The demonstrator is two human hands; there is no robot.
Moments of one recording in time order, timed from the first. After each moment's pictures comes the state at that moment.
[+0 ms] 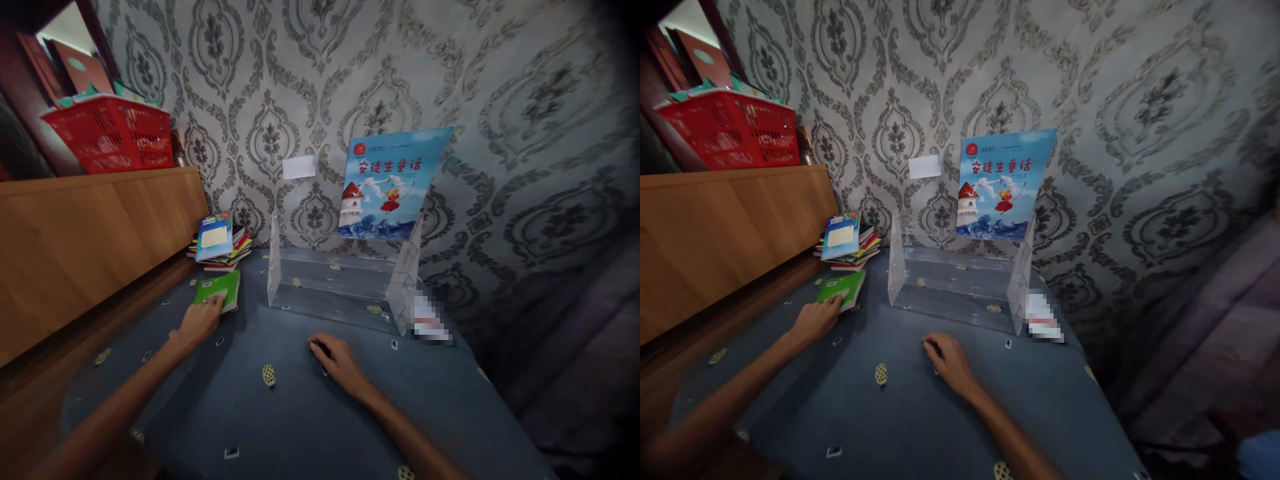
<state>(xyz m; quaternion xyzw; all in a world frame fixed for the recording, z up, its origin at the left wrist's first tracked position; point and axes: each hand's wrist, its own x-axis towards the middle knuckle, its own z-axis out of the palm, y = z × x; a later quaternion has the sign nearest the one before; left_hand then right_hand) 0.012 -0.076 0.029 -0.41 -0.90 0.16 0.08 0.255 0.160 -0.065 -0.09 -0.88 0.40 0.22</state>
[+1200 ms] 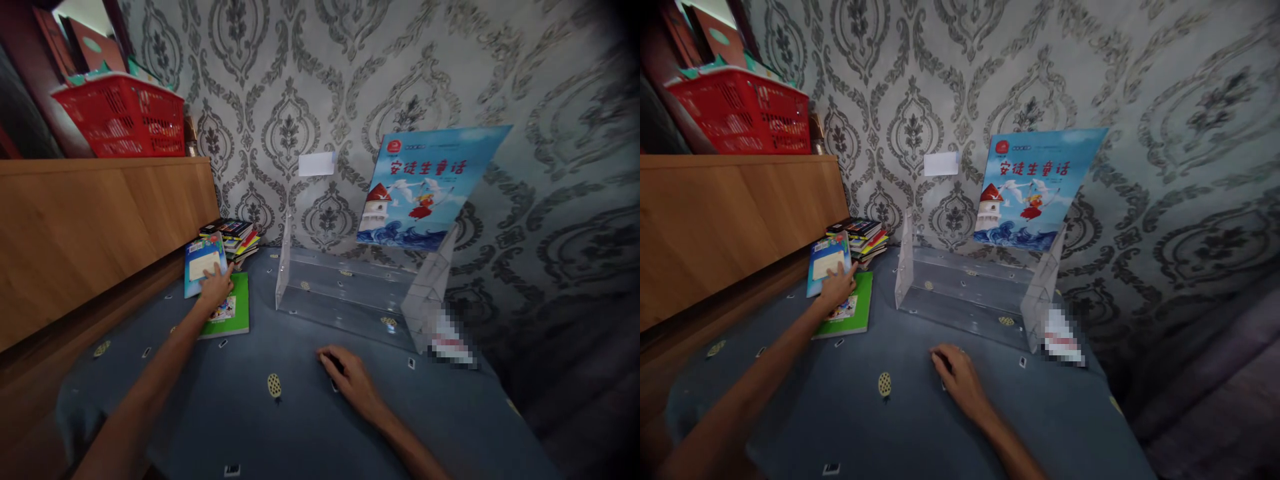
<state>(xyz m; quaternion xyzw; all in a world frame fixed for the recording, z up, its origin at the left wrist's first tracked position) -0.093 -0.021 -0.008 -0.29 -0.94 0.02 0.16 0.259 0.157 -0.060 -0.11 -0.88 0.42 0.21</state>
